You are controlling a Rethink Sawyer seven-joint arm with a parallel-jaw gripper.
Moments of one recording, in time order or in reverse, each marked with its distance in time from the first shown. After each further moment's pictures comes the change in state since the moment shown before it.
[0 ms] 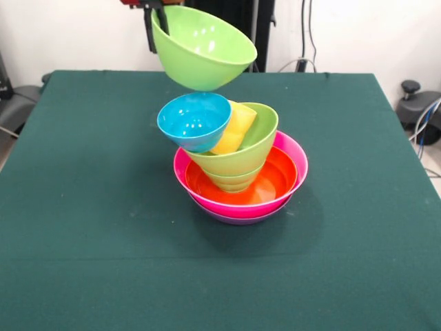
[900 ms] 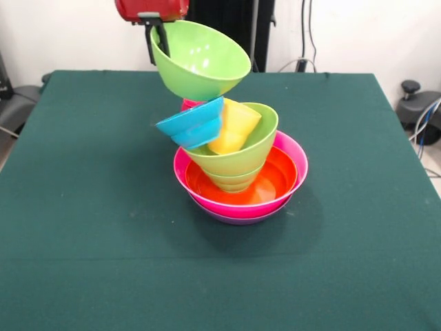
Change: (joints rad) arm 0.038 0.065 -0.104 -0.002 -0.008 -0.024 0.000
